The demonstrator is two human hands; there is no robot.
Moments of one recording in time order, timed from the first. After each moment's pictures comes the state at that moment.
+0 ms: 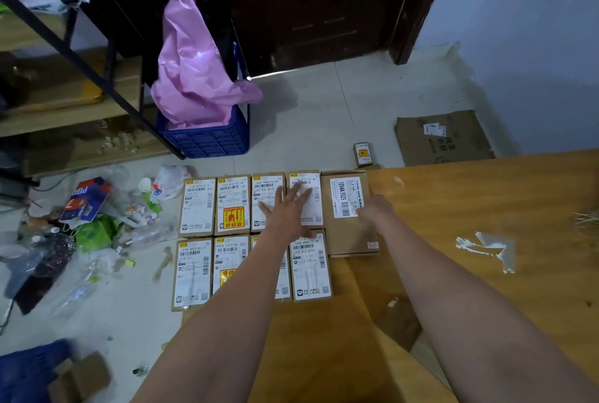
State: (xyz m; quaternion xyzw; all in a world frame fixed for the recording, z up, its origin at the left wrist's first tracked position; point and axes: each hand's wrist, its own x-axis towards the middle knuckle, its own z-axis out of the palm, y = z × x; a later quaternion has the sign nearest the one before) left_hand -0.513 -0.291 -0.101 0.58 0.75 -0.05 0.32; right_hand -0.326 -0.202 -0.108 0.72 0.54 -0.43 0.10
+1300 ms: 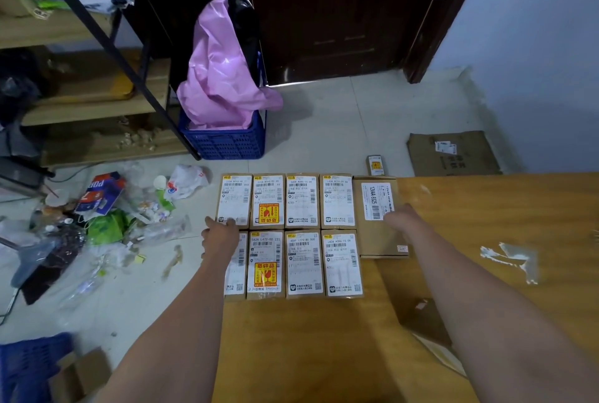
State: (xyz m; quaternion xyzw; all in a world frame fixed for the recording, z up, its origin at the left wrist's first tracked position) left_hand -0.677 -0.404 -0.133 0.09 0.92 0.18 0.33; right_hand -0.340 -0.223 -0.103 0.76 0.46 -0.46 0.03
